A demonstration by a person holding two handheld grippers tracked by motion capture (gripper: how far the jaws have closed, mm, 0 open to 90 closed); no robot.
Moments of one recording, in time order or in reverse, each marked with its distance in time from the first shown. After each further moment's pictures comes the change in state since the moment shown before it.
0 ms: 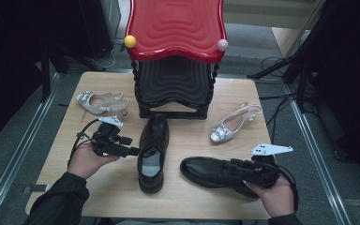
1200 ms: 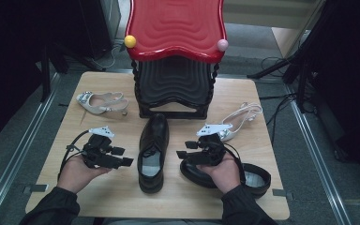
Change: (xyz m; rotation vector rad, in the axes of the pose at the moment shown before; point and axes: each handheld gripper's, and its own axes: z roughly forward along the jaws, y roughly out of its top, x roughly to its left) left arm -0.009 -0.034 -0.014 -0.004 0.017 -0.040; right arm 0.050 0.070 0.110 -0.007 0.188 -0.109
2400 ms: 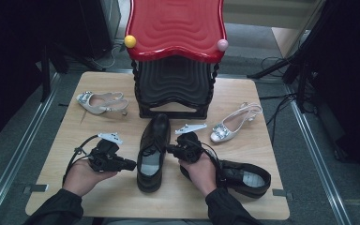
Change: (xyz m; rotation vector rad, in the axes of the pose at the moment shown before) left arm -0.017 -0.002 0.014 0.083 -0.099 0.028; right arm 0.009 0.006 0.069 0.056 -0.097 0.097
